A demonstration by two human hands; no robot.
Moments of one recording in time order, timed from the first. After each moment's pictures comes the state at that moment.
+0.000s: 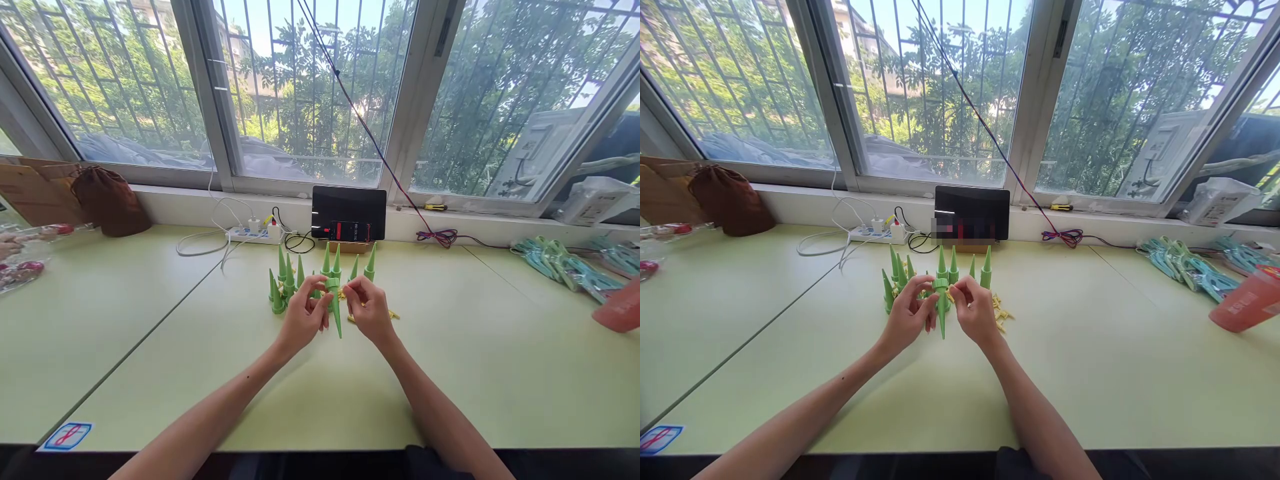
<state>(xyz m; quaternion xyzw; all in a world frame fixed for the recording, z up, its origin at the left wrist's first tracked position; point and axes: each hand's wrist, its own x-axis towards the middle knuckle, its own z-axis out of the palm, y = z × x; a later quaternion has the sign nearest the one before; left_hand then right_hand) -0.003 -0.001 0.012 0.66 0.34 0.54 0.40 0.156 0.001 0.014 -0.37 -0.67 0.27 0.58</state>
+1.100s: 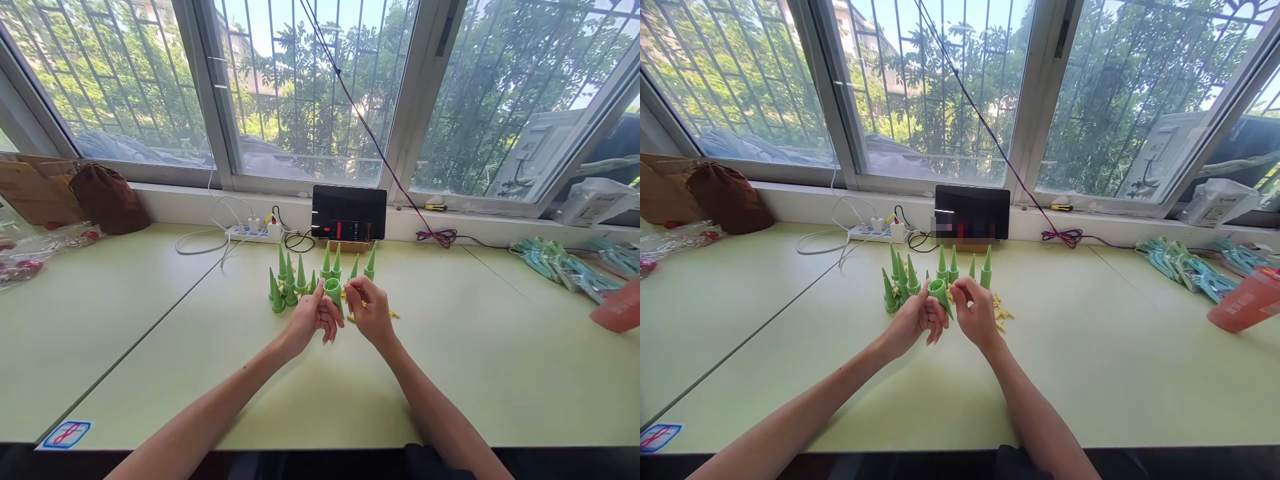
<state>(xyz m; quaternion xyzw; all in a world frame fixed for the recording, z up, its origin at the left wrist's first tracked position) 0.001 -0.005 0.024 0.53 0.31 0.41 0.68 0.156 -0.003 0.015 -0.35 -0.68 0.23 0.60</state>
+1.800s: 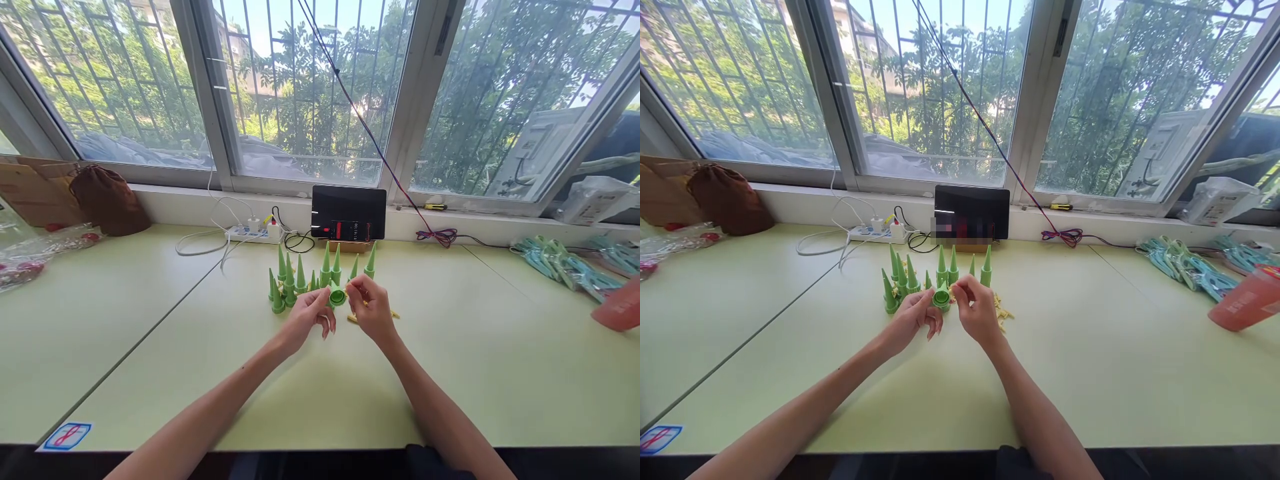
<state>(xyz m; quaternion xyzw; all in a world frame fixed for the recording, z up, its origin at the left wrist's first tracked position) -0.006 0.001 0.017 0.58 0.30 0.43 0.62 0.159 0.000 0.016 -0.36 -0.68 0.26 0.59</state>
